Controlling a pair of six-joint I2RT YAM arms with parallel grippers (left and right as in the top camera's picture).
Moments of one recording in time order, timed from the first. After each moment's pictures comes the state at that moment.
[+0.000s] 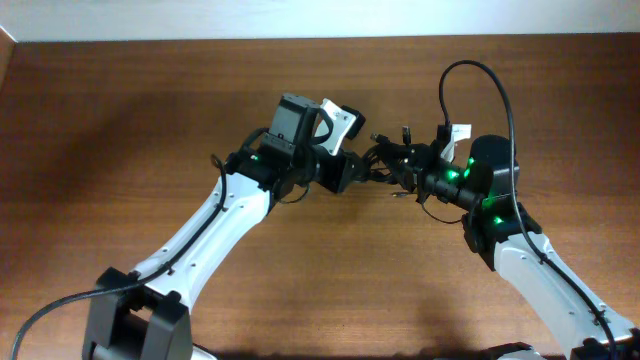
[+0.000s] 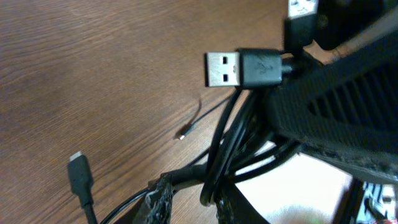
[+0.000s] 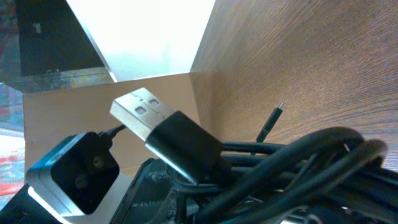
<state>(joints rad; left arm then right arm) -0.47 1.63 1.23 -0.41 0.50 -0.10 0.20 1.36 0.70 0.32 -0.71 1.39</state>
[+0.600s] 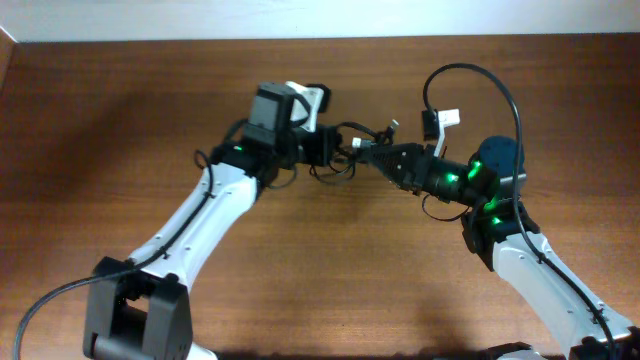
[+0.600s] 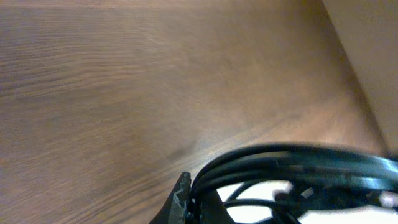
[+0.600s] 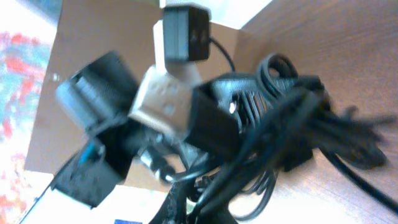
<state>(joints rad) -0.35 1.67 1.23 -0.30 0.45 -0.32 0.20 1.36 0.69 0.56 -0.97 1.17</state>
